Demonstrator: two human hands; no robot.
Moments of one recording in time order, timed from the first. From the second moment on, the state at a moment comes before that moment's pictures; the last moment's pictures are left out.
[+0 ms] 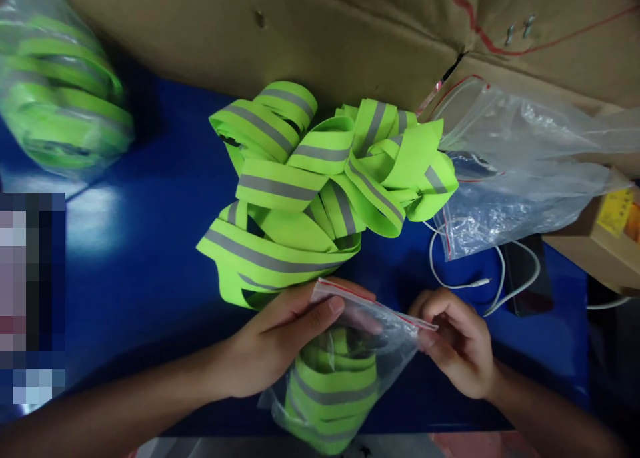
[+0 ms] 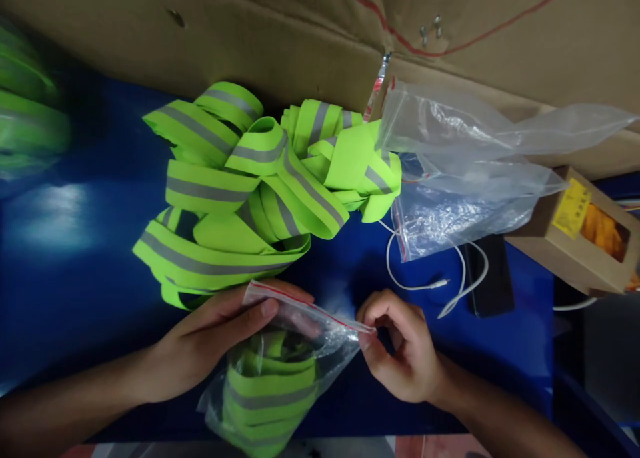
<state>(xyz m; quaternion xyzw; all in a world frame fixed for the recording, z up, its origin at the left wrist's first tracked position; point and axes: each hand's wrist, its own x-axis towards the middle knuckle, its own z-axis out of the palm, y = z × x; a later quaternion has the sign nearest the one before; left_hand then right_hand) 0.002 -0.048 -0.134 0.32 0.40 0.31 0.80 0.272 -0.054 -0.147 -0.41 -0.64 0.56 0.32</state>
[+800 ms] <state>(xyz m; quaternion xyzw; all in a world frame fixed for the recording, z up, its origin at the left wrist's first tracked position) -0.008 -0.055 -0.137 0.44 0.39 0.22 0.78 0.271 -0.052 -0.145 -0.41 -0.67 0.54 0.30</state>
